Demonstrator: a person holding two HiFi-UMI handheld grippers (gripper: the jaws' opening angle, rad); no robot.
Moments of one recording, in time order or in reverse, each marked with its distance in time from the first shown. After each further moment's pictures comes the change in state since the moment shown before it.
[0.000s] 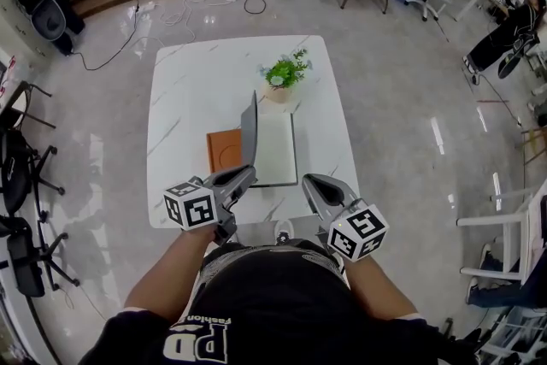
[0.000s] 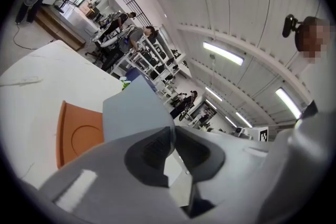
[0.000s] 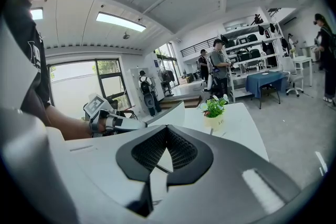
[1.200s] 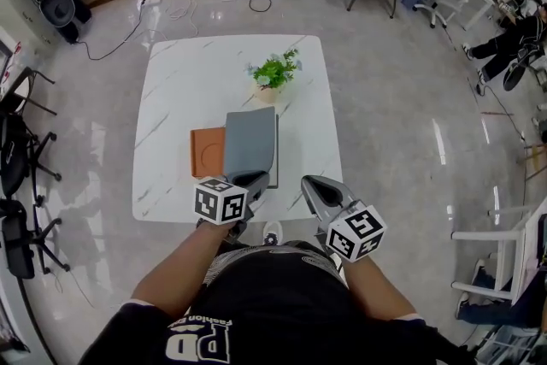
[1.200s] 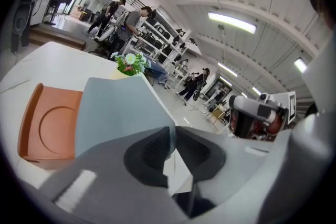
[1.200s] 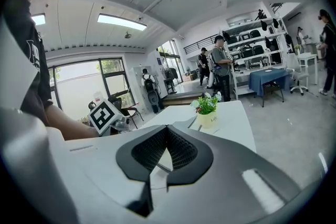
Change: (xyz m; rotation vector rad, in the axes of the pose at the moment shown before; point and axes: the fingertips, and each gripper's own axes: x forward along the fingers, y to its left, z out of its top) left arm 0.089 0.004 -0.071 0.111 0.228 0.193; right arm -0.024 -0.052 -0.005 -0.001 0.033 0.052
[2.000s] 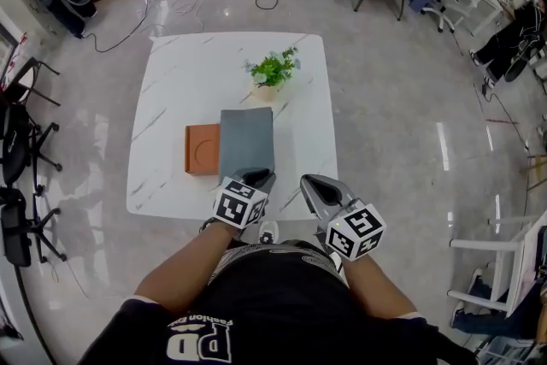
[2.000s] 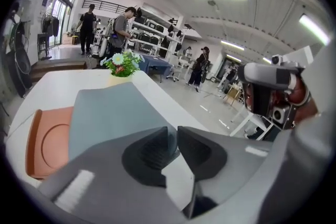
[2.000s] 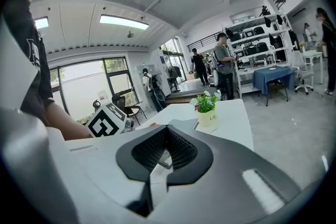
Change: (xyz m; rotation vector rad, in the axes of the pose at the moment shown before) left arm 0.043 -0.003 -0.014 0.228 0.083 0.197; right arm -0.006 -0.021 -0.004 -0.007 0.021 0.051
